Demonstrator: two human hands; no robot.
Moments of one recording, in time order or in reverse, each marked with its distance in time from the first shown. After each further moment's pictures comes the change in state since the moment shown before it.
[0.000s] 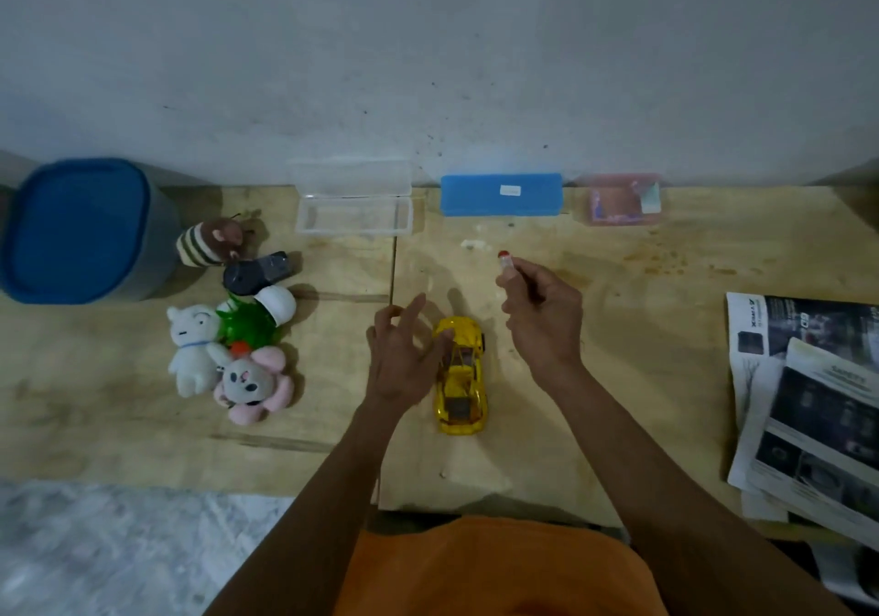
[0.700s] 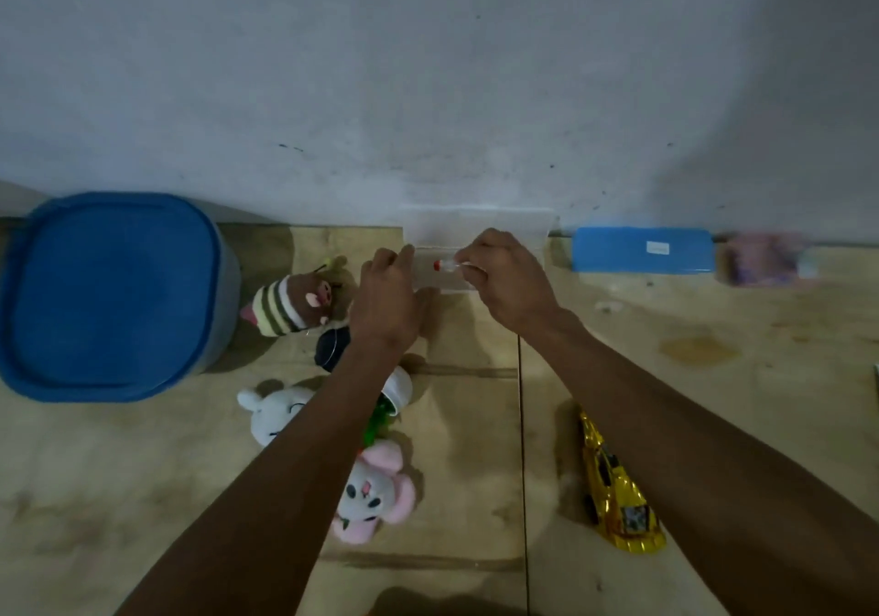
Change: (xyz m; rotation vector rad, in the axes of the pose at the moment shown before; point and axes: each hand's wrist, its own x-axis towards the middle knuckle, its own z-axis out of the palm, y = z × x) left_hand 0.201 -0.090 -0.163 0.231 -0.016 0.180; right_hand 0.101 -0.027 0.249 -0.830 -0.394 -0.592
